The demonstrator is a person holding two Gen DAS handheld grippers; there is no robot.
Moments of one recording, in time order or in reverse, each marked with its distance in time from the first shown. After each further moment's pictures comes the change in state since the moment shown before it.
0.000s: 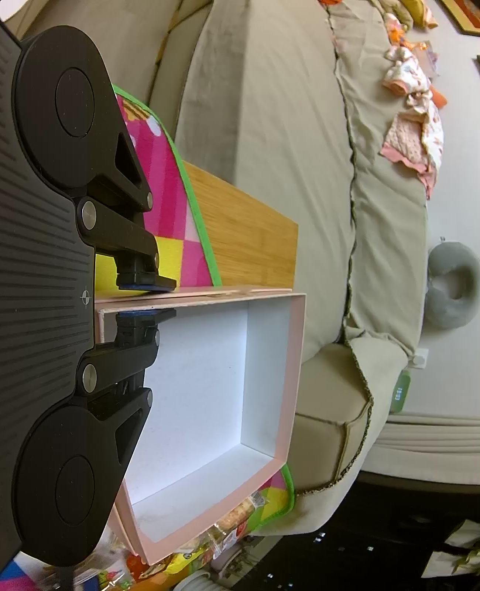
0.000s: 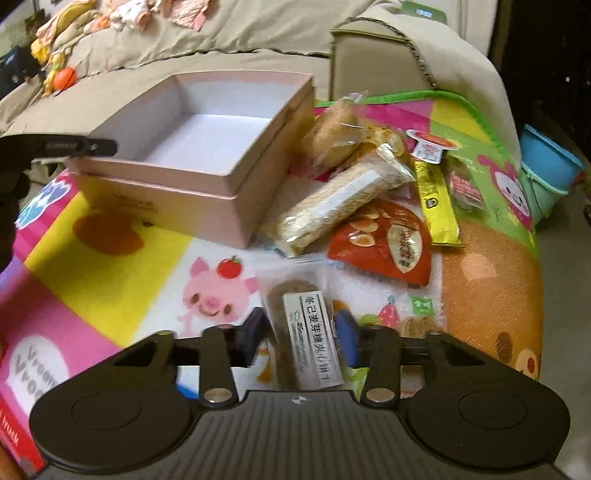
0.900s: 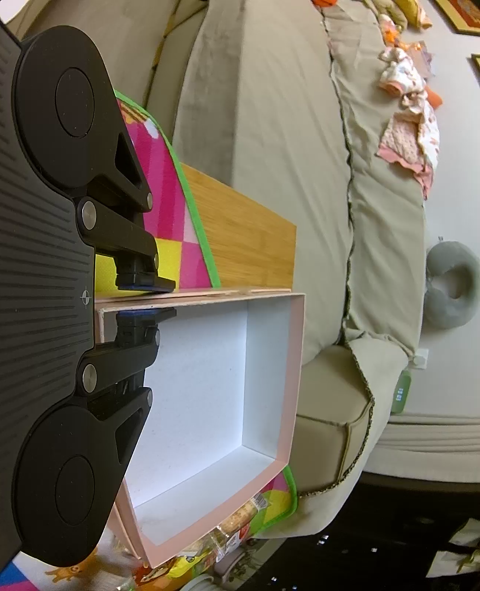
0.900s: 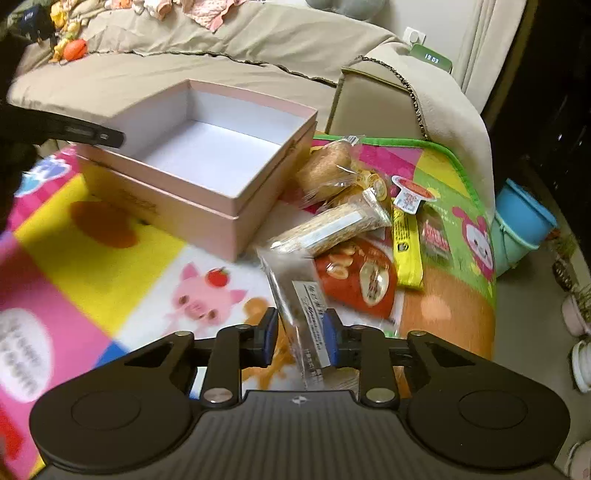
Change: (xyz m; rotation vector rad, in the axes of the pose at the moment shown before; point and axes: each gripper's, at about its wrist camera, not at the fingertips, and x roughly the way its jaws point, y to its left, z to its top) left arm 0.000 -0.004 -0.002 0.014 -0.005 0.018; right arm -0.029 0.014 0.003 -0.133 -0.064 -0.116
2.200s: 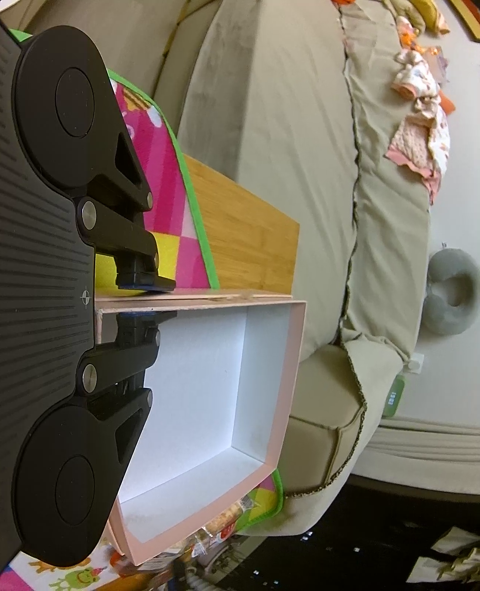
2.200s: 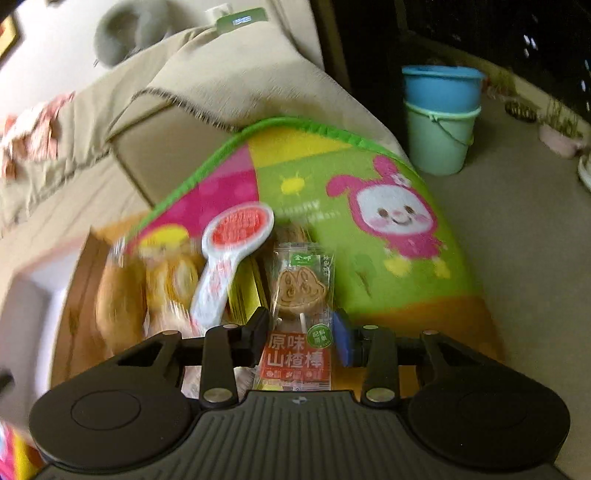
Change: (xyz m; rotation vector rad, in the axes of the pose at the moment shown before) left arm 0.007 0.008 0.004 -0.057 -0.003 -0.035; right arm 0.094 -0.158 0.033 0.629 0.019 -0.034
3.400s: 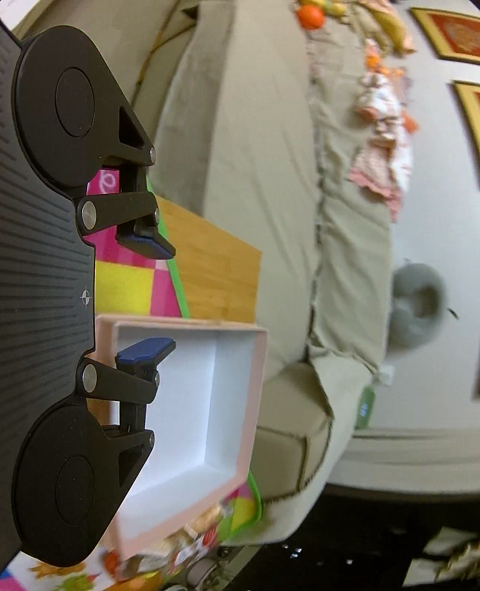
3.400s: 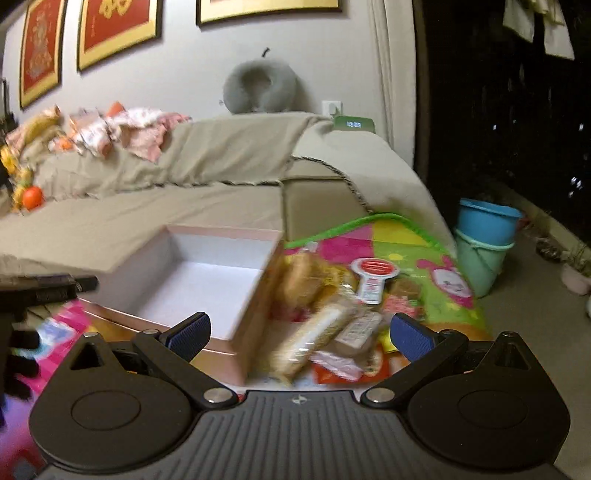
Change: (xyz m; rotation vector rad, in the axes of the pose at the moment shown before) left arm -0.031 0.002 0.007 0.015 -0.090 0.081; right arm -0.134 0.104 -0.099 -0.307 -0.344 0.048
